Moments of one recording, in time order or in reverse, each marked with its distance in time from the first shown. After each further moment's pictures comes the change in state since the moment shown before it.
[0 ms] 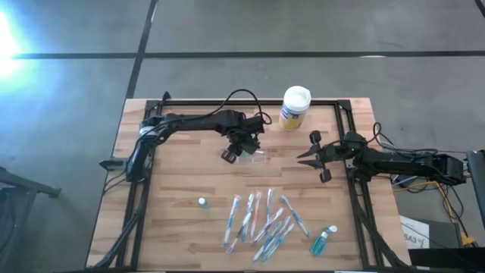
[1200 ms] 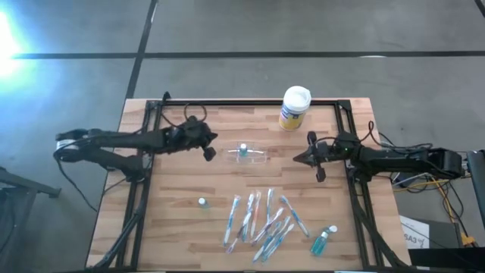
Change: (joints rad) left arm 0.031 -0.891 -1.193 1.078 -0.270 -0.960; right arm 0.017 0.157 0.021 0.022 0.082 0.094
